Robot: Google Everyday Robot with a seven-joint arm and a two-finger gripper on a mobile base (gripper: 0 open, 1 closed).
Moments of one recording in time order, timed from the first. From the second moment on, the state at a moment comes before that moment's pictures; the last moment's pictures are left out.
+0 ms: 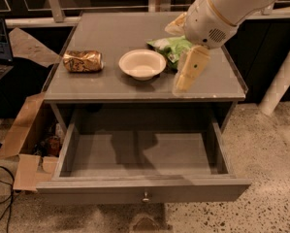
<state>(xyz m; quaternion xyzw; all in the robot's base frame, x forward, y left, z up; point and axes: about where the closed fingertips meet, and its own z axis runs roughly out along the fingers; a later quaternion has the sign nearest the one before) 0.541 -0.080 0.964 -0.69 0.66 0.09 0.28</state>
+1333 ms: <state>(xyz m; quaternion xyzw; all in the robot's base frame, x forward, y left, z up) 0.660 -0.046 0.968 -0.65 0.68 0.11 0.32</state>
